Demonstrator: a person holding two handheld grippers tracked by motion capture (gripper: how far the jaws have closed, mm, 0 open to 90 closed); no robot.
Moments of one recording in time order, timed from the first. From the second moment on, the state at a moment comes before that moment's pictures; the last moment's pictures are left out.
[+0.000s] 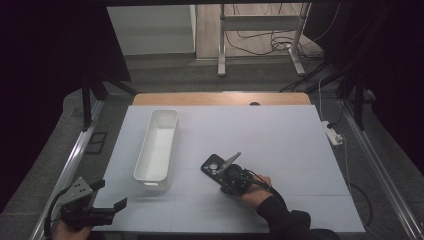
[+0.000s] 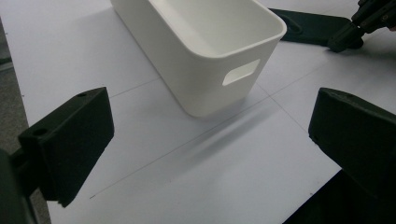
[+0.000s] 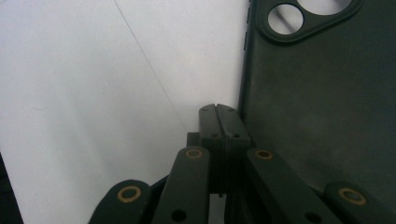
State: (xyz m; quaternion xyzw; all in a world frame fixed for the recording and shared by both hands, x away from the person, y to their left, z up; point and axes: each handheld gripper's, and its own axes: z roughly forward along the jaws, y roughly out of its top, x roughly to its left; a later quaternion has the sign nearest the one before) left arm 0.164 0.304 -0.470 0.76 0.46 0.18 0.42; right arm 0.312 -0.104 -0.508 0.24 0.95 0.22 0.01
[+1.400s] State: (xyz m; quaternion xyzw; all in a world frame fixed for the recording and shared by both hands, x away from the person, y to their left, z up) left arm 0.165 0.304 -0.470 0.76 0.46 0.18 0.42; right arm 0.323 -0.109 -0.475 0.28 0.92 0.27 0.07
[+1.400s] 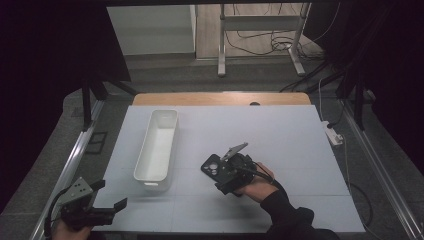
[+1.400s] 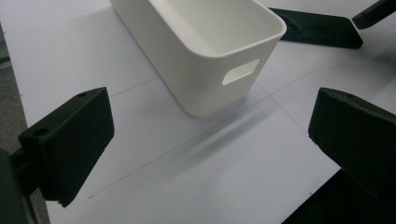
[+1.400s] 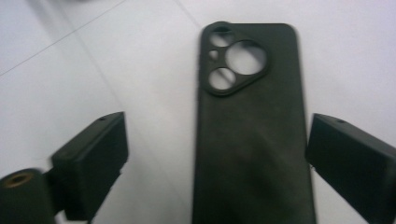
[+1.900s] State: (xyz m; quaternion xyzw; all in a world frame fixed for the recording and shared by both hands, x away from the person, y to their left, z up) left arm 0.165 0.304 -0.470 0.76 0.46 0.18 0.42; right arm 0.338 -0.123 -0.477 0.30 0.91 0.26 0.08
